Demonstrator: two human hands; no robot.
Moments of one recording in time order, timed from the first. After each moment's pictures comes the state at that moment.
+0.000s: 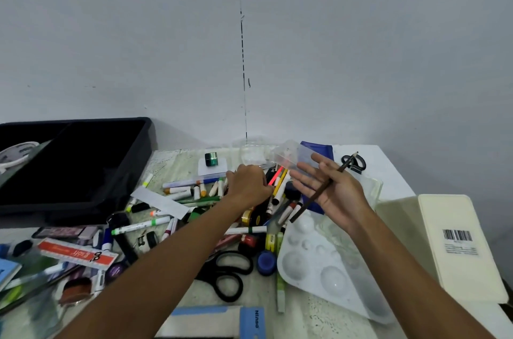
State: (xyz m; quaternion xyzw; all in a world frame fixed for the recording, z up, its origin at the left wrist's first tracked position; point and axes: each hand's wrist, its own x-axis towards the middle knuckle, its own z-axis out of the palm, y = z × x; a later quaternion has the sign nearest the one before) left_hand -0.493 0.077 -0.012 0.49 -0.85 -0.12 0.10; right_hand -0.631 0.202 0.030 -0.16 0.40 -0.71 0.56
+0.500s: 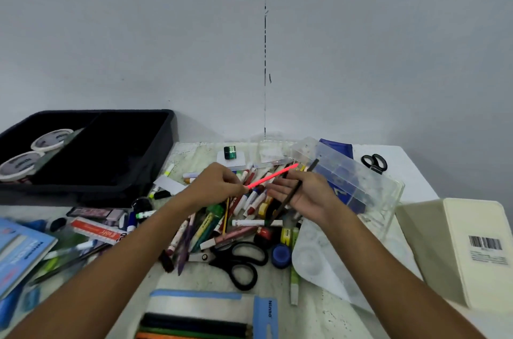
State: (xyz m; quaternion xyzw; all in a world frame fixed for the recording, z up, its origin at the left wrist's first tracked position) left_hand -0.380 0.089 0.032 0.47 -0.79 -0.38 0.14; right_hand -0.569 0.163 0.022 -0.09 0.45 -0.60 0.65
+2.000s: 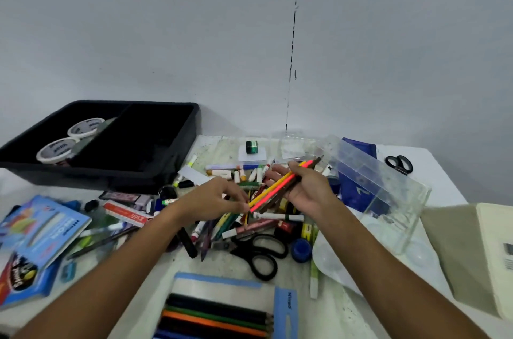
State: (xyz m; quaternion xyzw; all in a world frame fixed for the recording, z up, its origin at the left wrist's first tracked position) left_hand -0.328 0.115 0.034 0.41 -0.81 -0.42 0.08; right_hand -0.533 0.147 0.018 -0.08 0.41 -0.61 0.67
